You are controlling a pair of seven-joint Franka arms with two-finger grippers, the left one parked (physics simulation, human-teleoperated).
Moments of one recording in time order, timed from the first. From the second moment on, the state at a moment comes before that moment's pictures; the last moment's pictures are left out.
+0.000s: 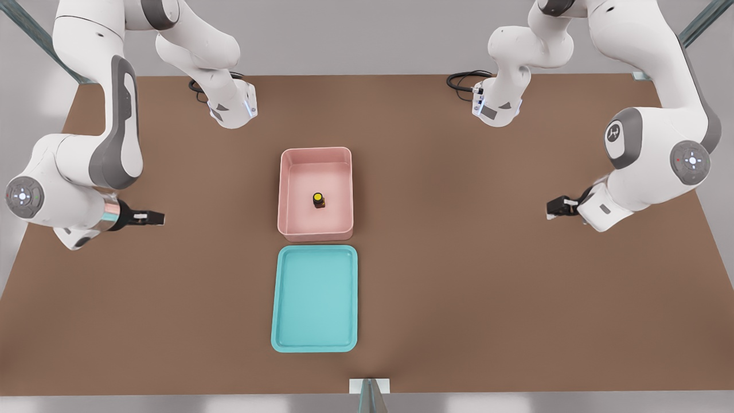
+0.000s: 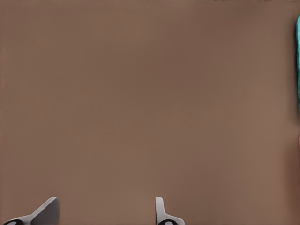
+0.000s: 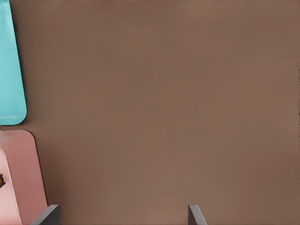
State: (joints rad) arm -0.11 0.25 0.04 -1.59 0.00 1.63 -0.06
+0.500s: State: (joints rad) arm 0.27 0.29 0.05 -1.75 0.04 1.83 0.10
